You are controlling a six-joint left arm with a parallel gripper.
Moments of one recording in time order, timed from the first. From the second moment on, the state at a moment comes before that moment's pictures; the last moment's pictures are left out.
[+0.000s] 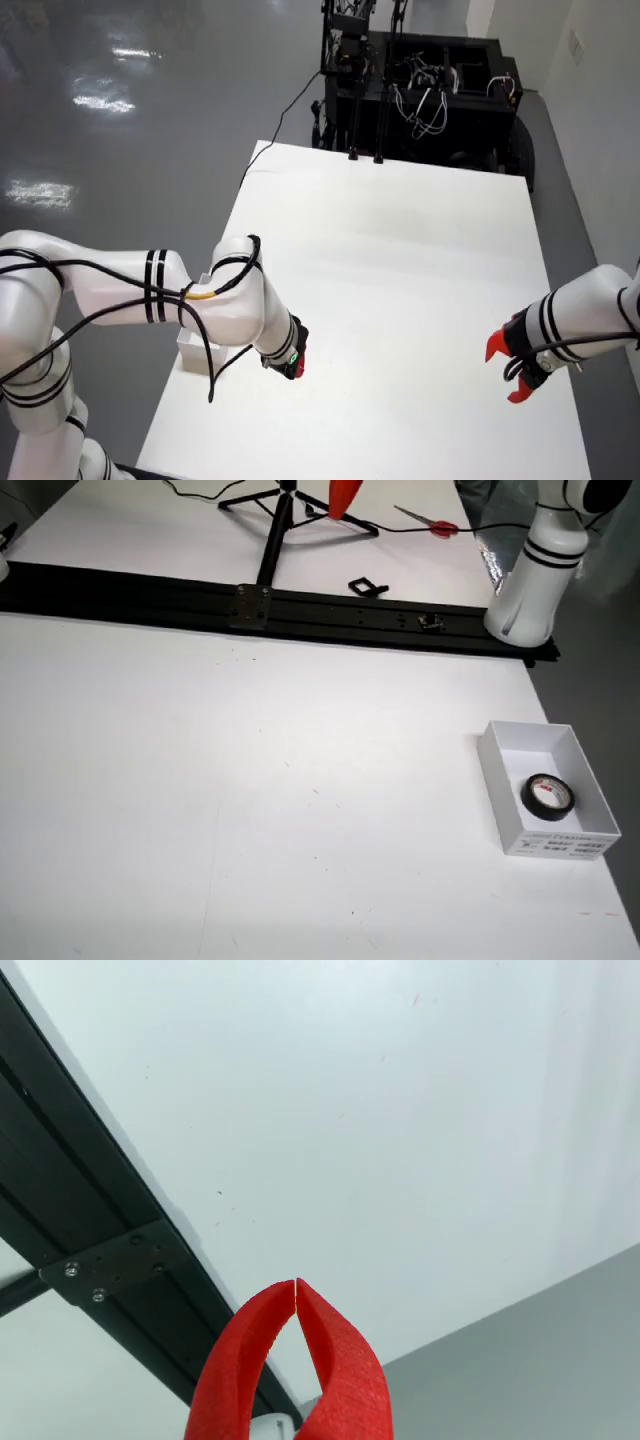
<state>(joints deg) -70.6 18.4 79.8 11.6 65.1 -56.2</state>
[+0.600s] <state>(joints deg) -65.5 18.4 79.8 11.9 65.1 -56.2</state>
